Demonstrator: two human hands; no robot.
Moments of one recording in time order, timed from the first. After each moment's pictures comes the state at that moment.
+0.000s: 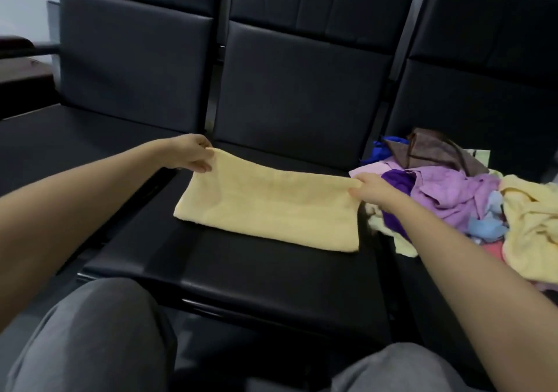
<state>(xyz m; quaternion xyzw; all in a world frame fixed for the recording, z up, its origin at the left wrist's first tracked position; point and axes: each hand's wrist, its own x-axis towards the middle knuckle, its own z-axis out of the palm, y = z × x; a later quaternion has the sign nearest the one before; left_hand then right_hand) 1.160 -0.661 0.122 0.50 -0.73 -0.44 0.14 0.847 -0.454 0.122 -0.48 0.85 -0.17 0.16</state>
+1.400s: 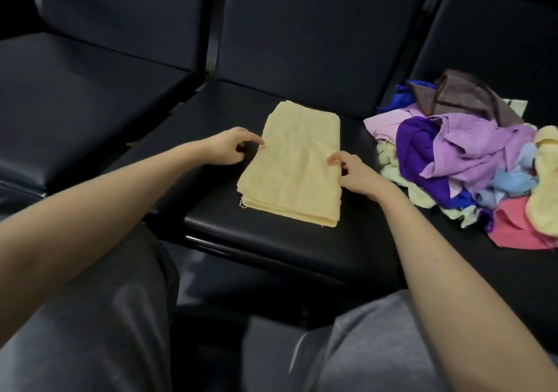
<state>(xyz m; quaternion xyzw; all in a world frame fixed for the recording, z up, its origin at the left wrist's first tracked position) 1.124 -0.597 0.026 0.34 -0.90 -0.27 0.07 0.879 -0.438 0.038 -0.52 0.79 -0.20 0.26</state>
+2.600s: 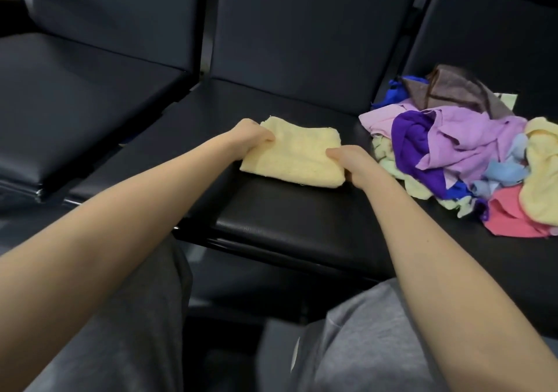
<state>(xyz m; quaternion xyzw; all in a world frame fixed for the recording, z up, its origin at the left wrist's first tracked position) 1.077 -0.560 0.049 0.50 -0.65 -0.53 0.21 0.904 -0.449 0.049 -0.28 0.81 -0.39 0.34</state>
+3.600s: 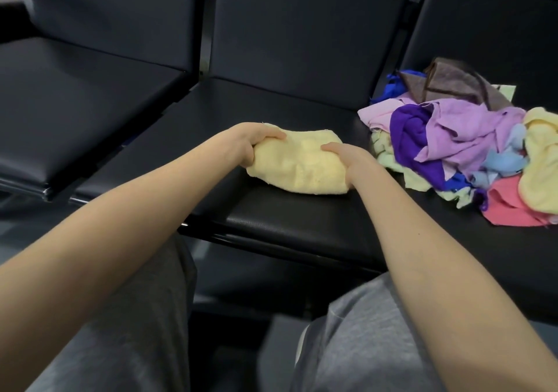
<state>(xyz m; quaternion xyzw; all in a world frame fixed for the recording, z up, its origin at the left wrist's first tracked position) 1.084 -0.532 0.065 0.51 -0.48 -0.70 0.13 0.917 -0.437 0.055 -0.14 0.78 -0.45 0.41</state>
